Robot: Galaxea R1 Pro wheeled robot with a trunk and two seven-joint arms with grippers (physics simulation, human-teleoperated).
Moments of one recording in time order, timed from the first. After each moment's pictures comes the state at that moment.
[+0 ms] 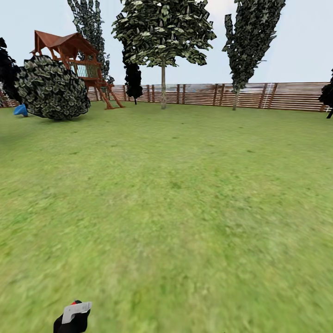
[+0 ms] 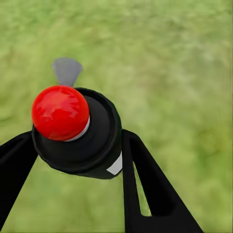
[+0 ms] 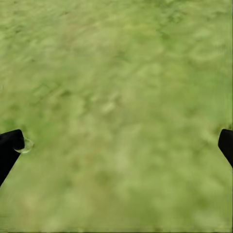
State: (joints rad) left arm -0.25 0.00 0.65 -0.56 -0.38 -0.30 -0.22; right arm -0.20 0.06 -0.75 -0.17 0.36 -0.82 0.24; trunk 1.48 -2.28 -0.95
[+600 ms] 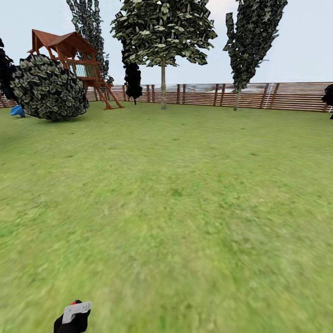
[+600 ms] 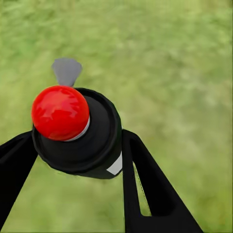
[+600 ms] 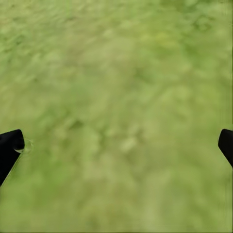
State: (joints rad) left arm -0.25 -0.01 0.65 -0.56 -0.38 -0.30 -0.22; right arm -0.20 0.06 -0.75 -0.12 0.36 -0.82 0.24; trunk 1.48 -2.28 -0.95
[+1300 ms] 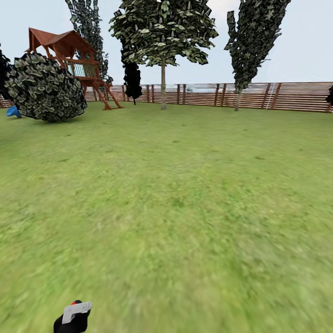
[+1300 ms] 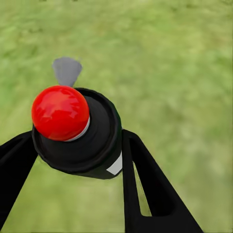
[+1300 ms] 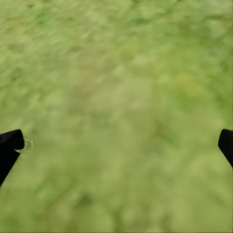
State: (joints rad) left arm -0.25 -0.01 0.65 -0.56 -0.38 -0.30 -0.22; right arm -0.20 0.06 -0.75 -0.12 0.36 -0.82 0.24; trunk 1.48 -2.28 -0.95
